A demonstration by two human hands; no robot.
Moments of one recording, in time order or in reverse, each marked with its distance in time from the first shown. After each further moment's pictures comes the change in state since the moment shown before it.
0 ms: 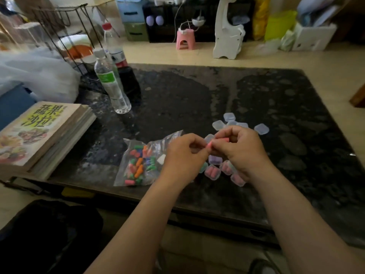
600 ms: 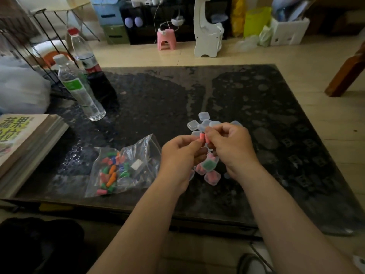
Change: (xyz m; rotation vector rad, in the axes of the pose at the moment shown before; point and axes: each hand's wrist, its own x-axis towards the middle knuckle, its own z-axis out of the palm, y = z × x) left_hand -0.003 0.036 0.059 -0.760 -0.037 -0.369; right_hand 0.006 0.009 -0.038 0.022 0.181 -0.026
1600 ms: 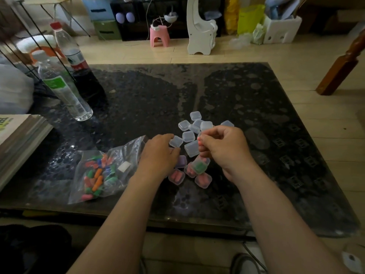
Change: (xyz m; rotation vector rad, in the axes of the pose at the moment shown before) left_hand 0.055 0.000 -0.030 1.310 0.096 0.253; right_hand 0.014 0.011 -0.008 0.007 -0.025 0.095
